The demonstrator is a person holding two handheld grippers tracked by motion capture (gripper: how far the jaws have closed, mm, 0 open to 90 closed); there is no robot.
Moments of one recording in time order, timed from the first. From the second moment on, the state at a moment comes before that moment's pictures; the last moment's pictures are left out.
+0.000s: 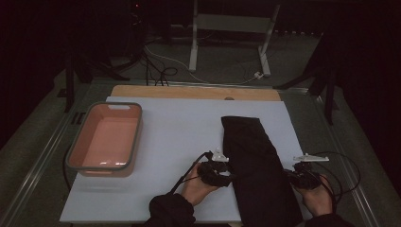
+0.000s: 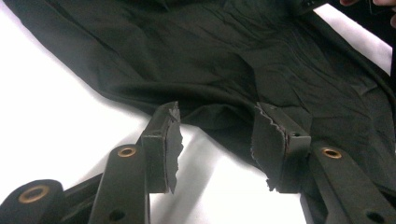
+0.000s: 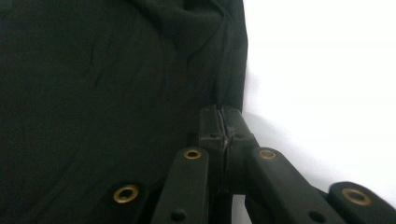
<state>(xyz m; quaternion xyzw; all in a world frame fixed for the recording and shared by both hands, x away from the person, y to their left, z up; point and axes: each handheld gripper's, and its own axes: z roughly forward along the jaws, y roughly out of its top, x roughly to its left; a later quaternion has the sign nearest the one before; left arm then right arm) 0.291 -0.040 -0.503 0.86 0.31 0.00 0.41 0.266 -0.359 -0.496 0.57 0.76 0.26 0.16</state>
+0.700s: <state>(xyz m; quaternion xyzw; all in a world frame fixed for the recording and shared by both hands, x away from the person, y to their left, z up) 0.297 -0.063 -0.515 0.88 0.30 0.00 0.36 0.266 -0.360 -0.497 0.57 0.76 0.27 0.16</state>
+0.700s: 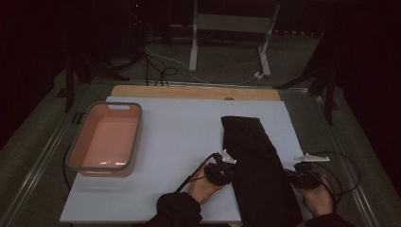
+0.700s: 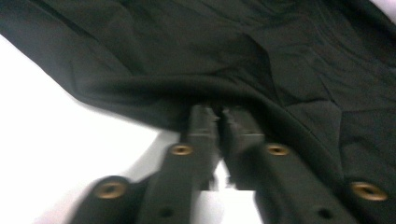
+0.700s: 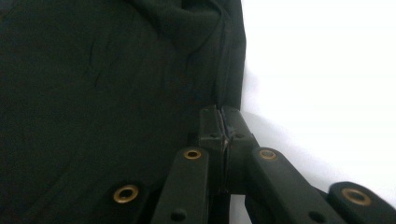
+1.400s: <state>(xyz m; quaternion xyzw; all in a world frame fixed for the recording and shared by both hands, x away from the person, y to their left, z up) 0.287 -0.017 -0.497 0.88 0.31 0.03 0.37 0.265 -0.368 -0.495 0.58 0.75 0.27 0.16</state>
